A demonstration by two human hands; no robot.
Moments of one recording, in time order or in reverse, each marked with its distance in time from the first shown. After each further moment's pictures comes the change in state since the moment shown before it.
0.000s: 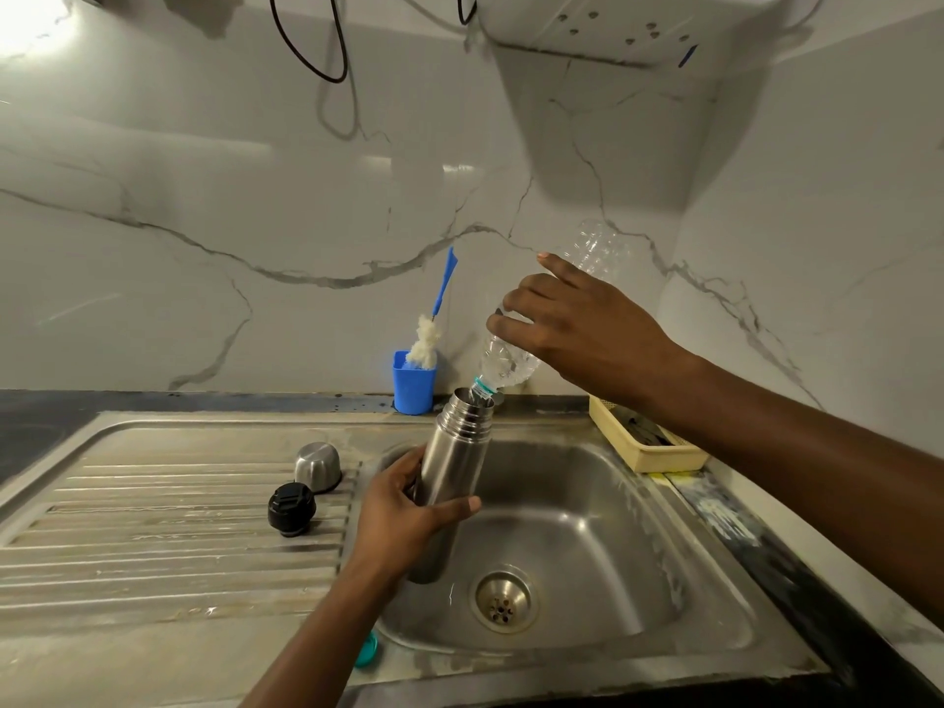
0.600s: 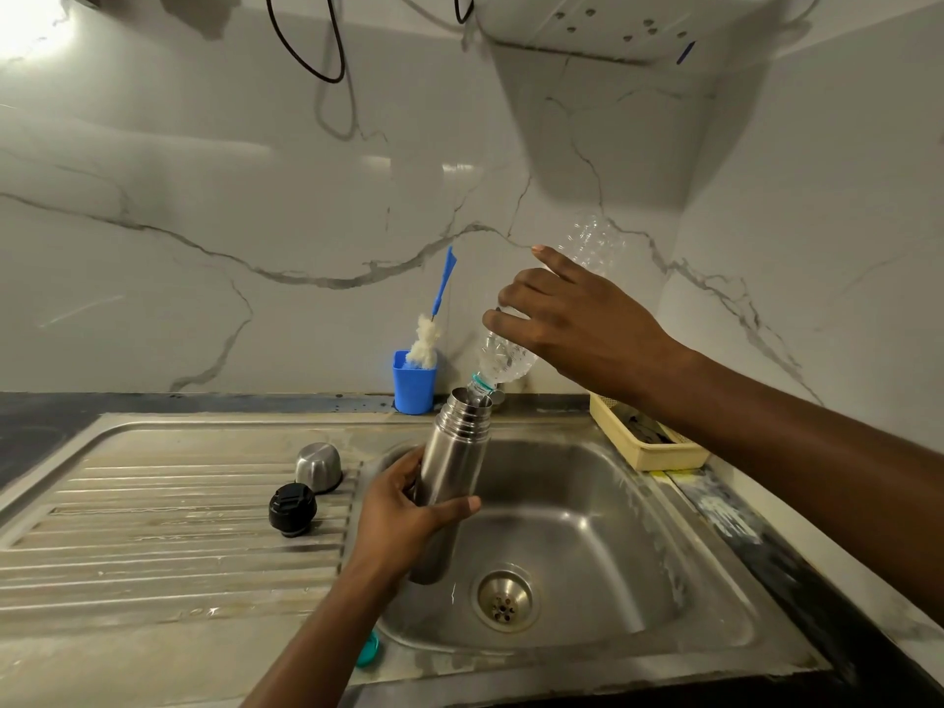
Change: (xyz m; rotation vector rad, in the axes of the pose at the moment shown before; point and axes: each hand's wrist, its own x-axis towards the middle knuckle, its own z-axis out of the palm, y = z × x) left_hand -0.002 0.001 0.000 -0.035 -0.007 -0.017; right_hand 0.003 0.002 0.004 -0.033 0.058 -0.008
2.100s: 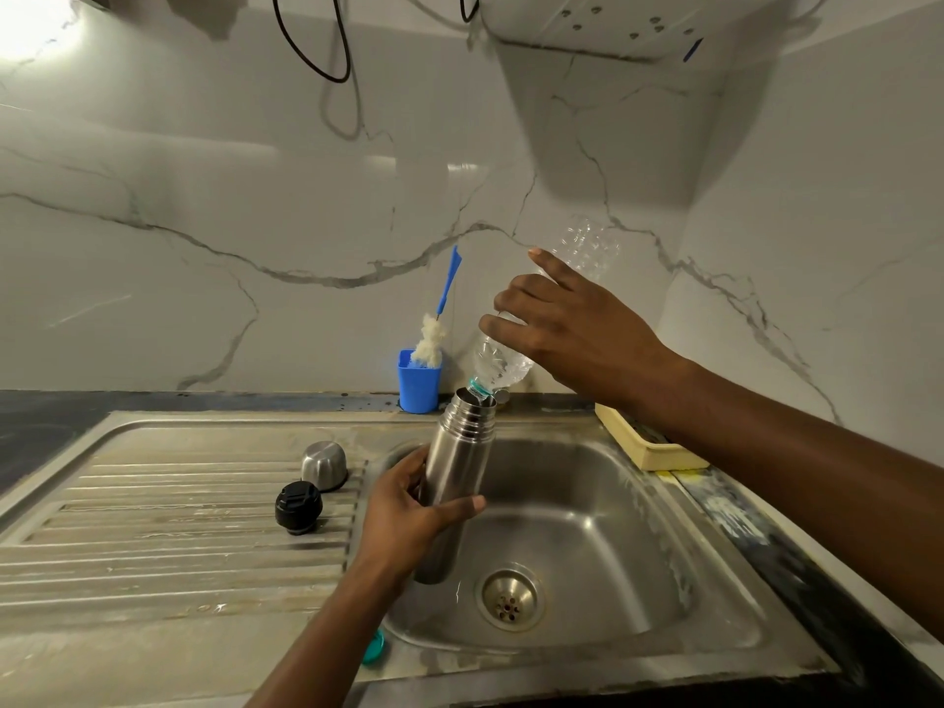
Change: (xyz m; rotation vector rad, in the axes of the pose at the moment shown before) left_hand -0.004 0.007 0.000 0.005 -0.002 -0.013; right_hand 0.002 -0.008 0.009 0.003 0.078 -0.012
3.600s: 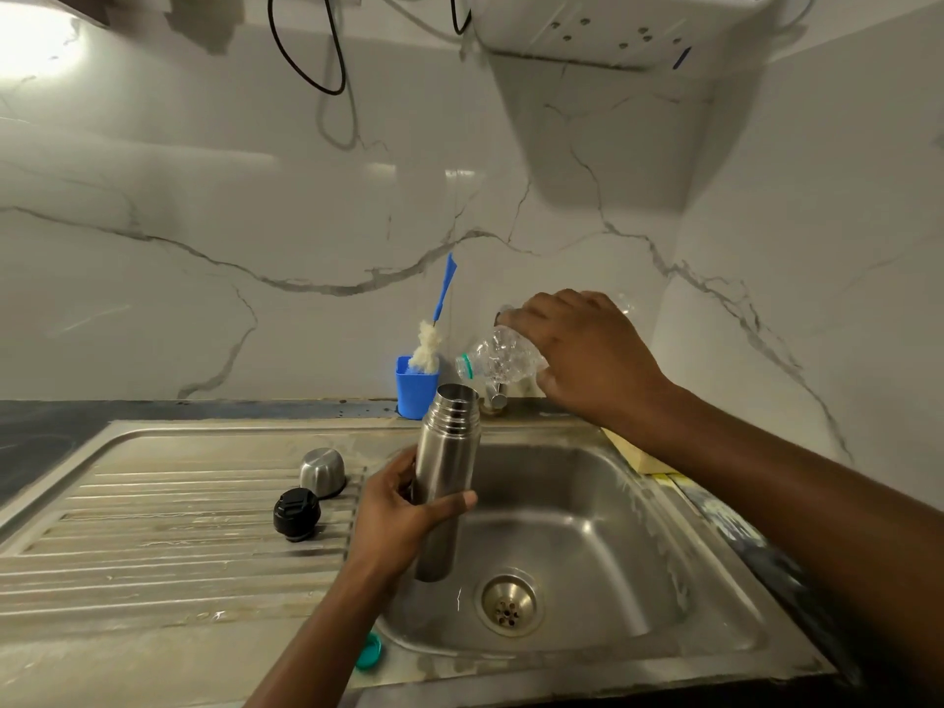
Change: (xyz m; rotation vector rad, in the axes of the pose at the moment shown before) left_hand 0.000 0.003 -0.005 -0.032 0.053 0.027; right_hand -0.013 -0.015 -0.020 0.341 -0.192 0.438
